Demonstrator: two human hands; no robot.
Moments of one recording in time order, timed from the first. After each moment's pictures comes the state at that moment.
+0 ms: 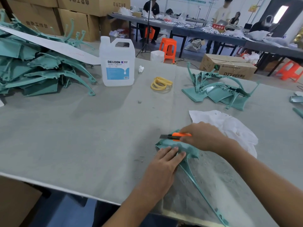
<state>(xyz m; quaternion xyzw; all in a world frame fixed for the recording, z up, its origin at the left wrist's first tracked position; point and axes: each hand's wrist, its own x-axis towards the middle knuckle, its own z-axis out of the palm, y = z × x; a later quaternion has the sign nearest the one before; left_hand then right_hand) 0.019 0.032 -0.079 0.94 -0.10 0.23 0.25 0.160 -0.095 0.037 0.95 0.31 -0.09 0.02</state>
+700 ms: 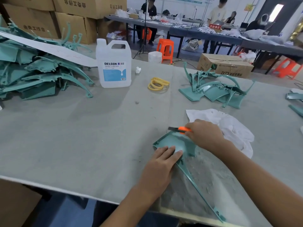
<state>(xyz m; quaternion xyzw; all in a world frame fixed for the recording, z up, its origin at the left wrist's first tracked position) 0.017 0.034 -0.078 0.94 -0.09 0.19 0.26 0.166 -0.107 0.025 0.97 0.25 -0.02 0.06</state>
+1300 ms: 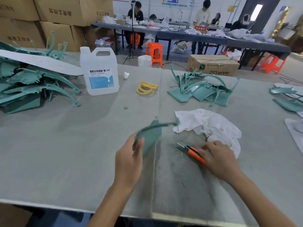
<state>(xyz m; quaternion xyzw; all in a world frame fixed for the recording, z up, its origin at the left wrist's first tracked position) 0.023 0.069 -0.034 0.80 0.12 0.29 0.51 0.125 -0.206 -0.033 0.98 0.10 0.05 -0.19</state>
